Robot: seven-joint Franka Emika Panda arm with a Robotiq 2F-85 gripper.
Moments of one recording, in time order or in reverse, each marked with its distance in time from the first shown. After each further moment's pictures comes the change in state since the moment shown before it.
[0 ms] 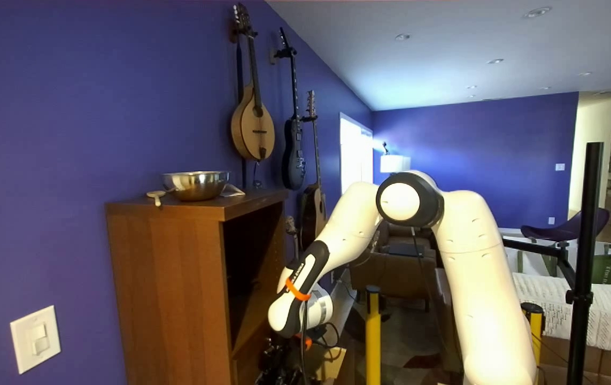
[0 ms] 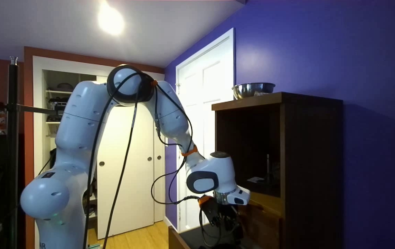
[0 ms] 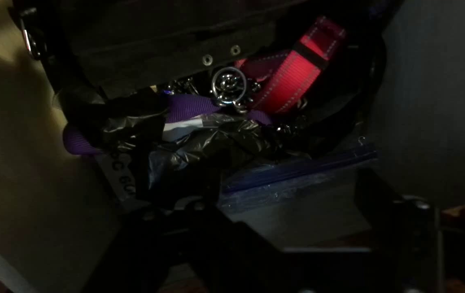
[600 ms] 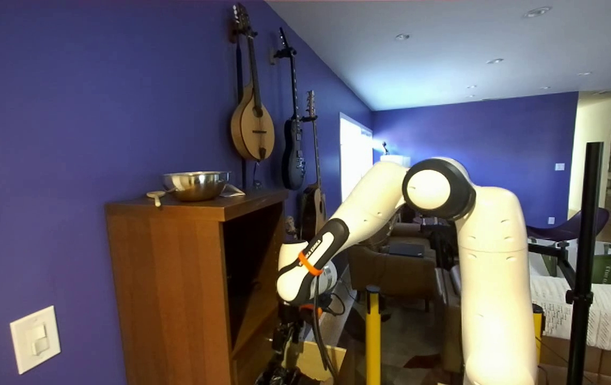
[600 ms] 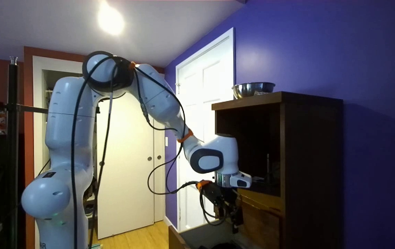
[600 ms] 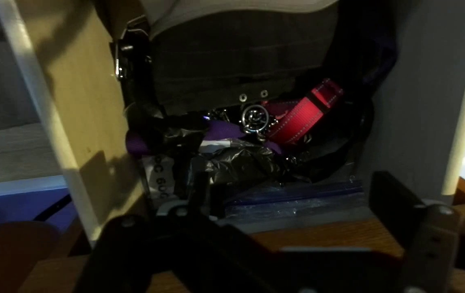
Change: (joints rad) arm 0.021 -0.191 -0.097 0.007 -0.210 -0.347 0.009
